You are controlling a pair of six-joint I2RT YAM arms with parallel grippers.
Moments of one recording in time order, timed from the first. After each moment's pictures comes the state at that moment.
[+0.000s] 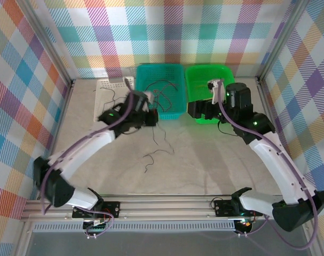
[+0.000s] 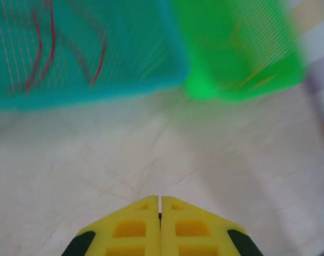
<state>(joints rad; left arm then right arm) -0.63 1.39 1.42 -0.67 0.04 -0.53 0.45 1.13 1.30 -0.63 -0.26 0.29</state>
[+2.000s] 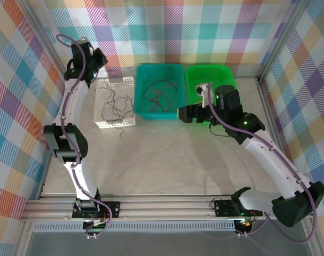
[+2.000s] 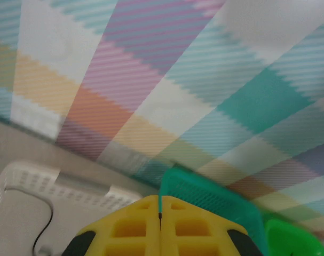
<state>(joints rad) 0.00 1.94 1.96 -0.41 0.08 -0.59 0.53 1.19 1.27 -0.57 -0.33 0.32</state>
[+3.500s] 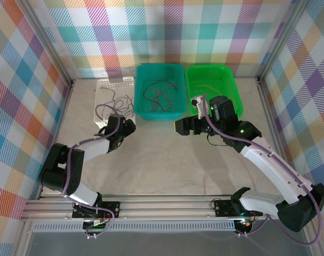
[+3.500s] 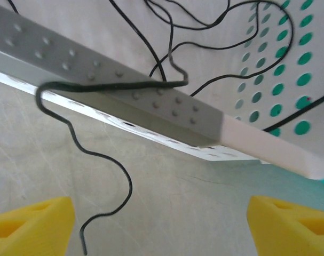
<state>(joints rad) -0.31 1.55 0.70 0.08 -0.17 -0.77 0.61 1.13 1.16 -0.58 -0.32 0.34</state>
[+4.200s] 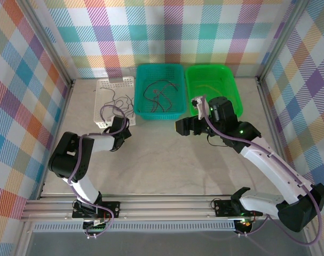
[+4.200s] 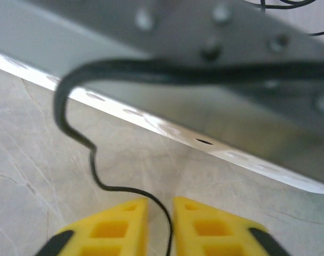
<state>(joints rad) -0.31 1.71 0.74 0.10 -0.31 -0.73 0.61 1.13 1.14 -0.58 -0.29 0.34</state>
